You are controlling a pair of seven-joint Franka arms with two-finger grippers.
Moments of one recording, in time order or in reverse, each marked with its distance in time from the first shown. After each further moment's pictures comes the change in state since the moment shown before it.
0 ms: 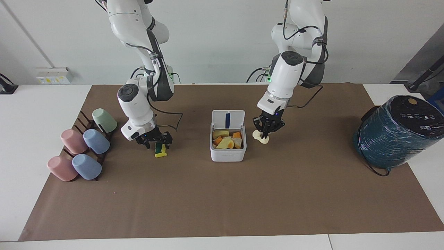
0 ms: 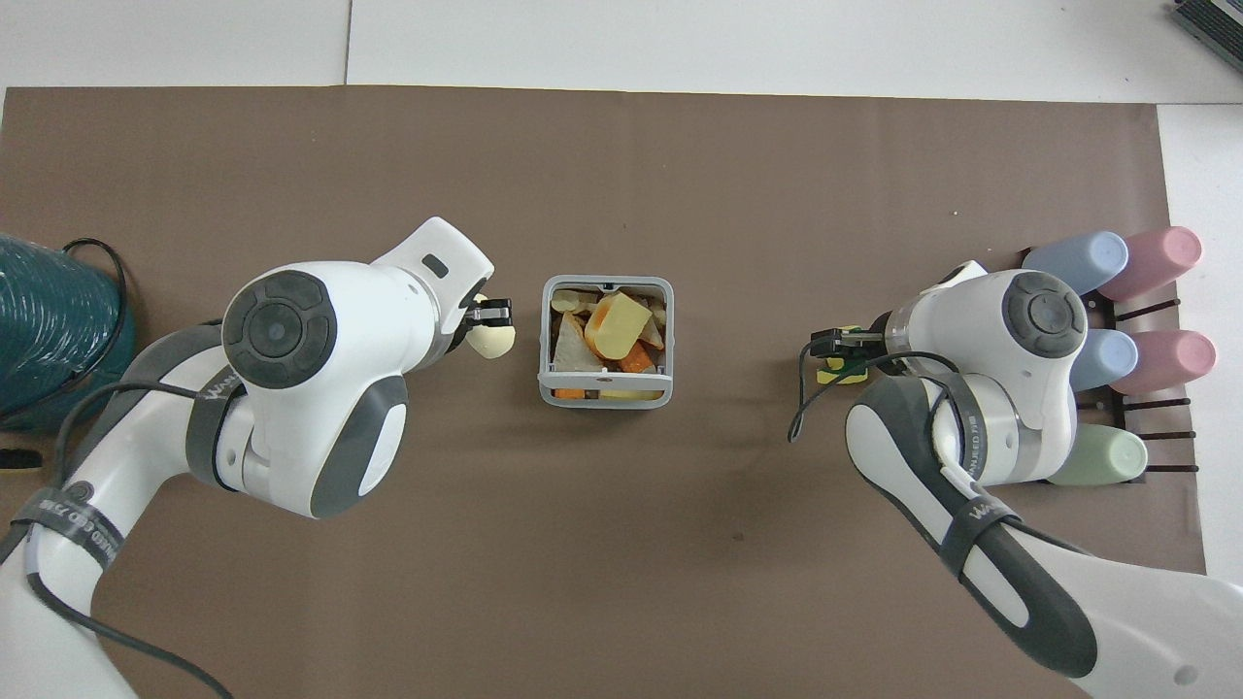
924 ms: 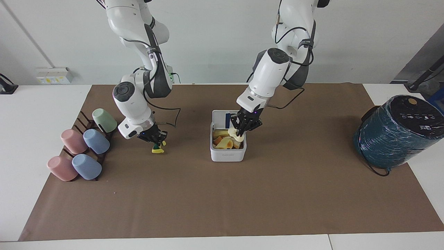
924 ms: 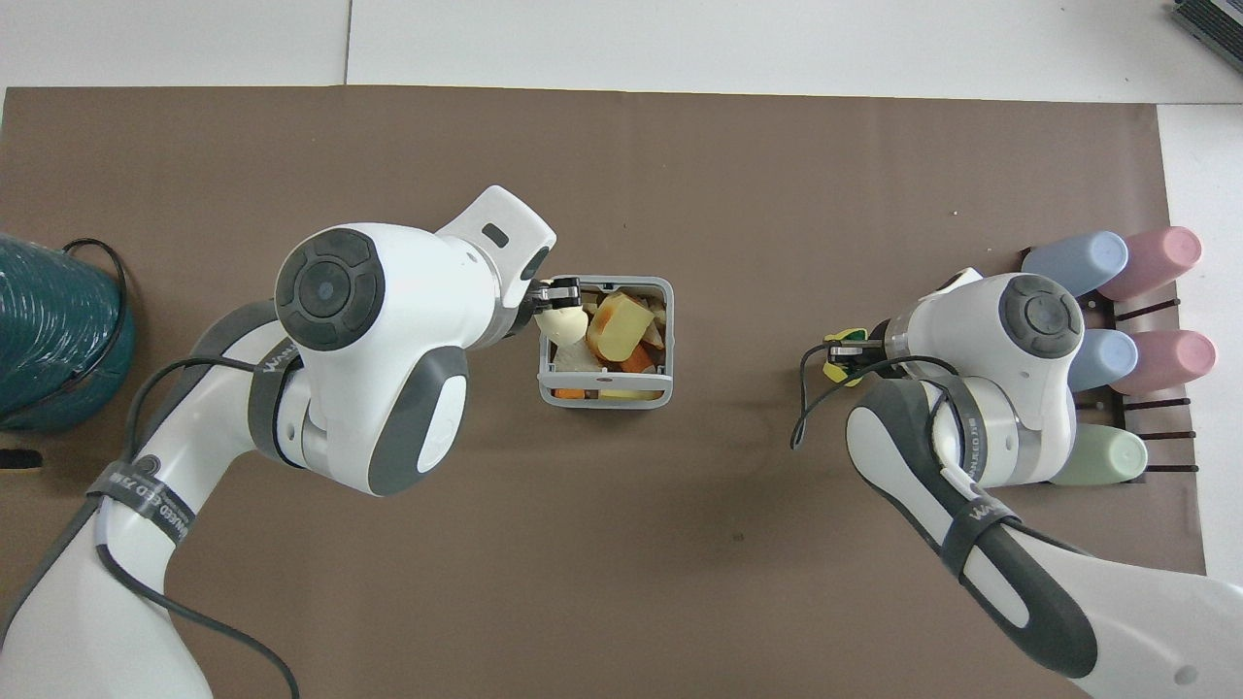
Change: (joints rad) left arm -0.090 0.072 -0.034 0.128 -0.166 -0.035 0.000; right arm -0.006 -0.038 -0.004 0.161 0.000 -0.292 0.063
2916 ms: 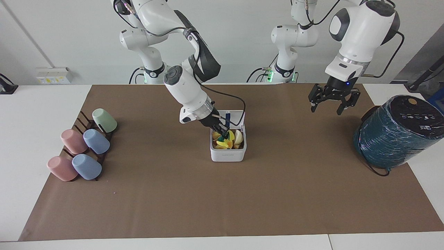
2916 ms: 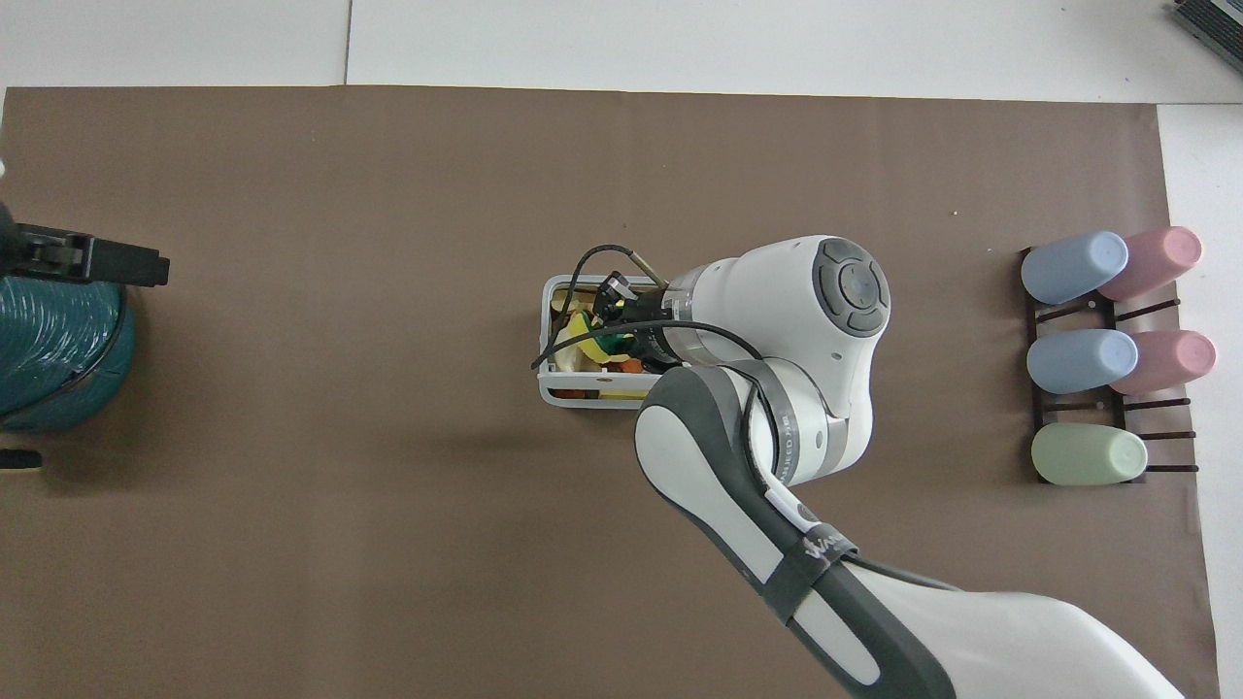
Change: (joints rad) left arm 0.477 -0.228 0.046 0.258 0.176 -0.642 0.527; right arm 0.257 0.142 0.119 0.191 0.414 0.213 0.707
